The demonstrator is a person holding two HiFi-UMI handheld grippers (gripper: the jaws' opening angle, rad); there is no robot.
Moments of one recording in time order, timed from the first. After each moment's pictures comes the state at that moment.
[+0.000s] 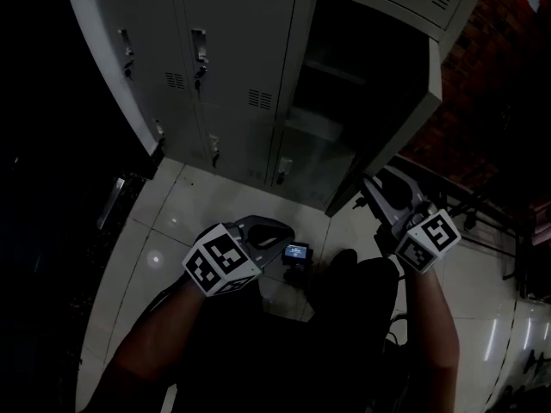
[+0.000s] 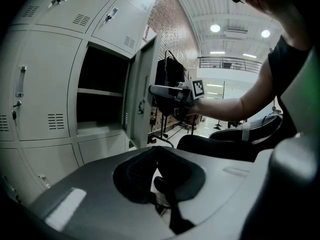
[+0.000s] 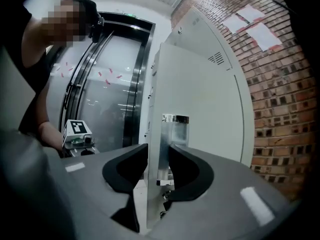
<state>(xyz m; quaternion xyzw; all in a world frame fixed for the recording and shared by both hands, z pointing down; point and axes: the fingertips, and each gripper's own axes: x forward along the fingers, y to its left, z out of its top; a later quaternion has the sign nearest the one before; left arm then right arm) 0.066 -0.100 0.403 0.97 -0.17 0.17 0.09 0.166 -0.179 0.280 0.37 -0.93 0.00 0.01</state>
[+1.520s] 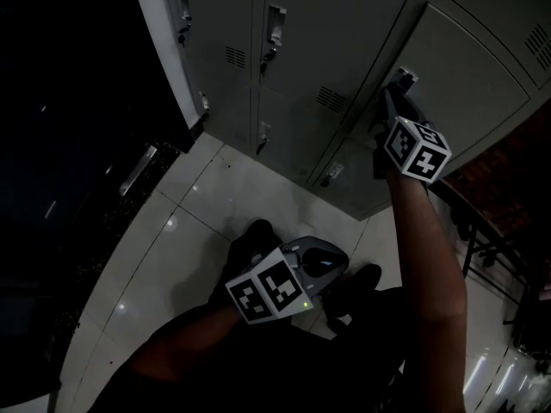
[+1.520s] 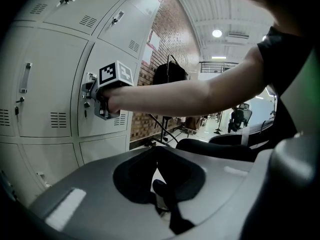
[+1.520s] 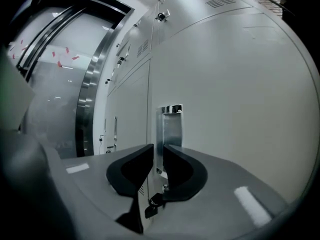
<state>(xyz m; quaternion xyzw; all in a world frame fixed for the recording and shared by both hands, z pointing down) 0.065 -0.101 0.390 0.97 -0.17 0.14 0.10 0.077 -0.429 0.294 0.54 -0.84 0.04 0.02</state>
